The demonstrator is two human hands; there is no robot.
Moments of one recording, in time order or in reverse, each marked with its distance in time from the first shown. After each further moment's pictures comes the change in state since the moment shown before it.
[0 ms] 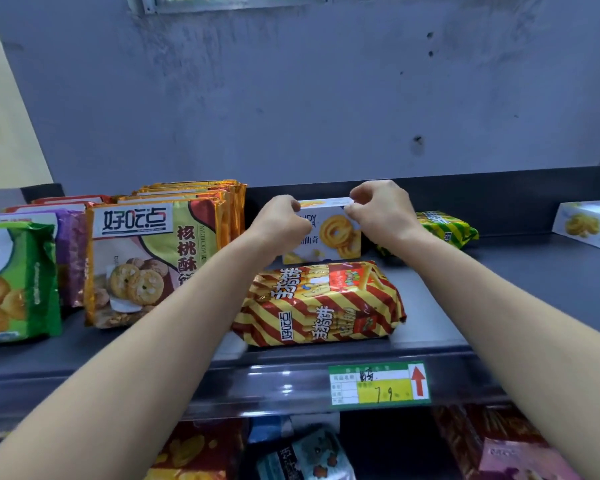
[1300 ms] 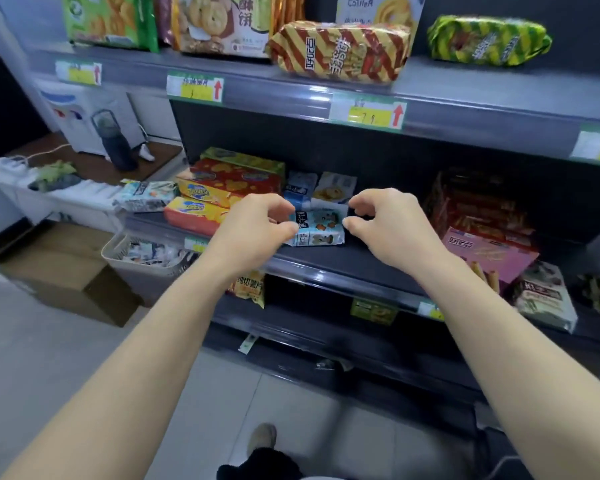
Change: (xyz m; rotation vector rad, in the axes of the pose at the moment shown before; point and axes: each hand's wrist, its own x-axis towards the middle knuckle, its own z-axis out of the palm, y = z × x) left_hand -0.338 -0.058 0.080 0.139 0.052 -0.276; right_hand -0.290 0.072 -0.040 -0.110 -0.629 -0.116
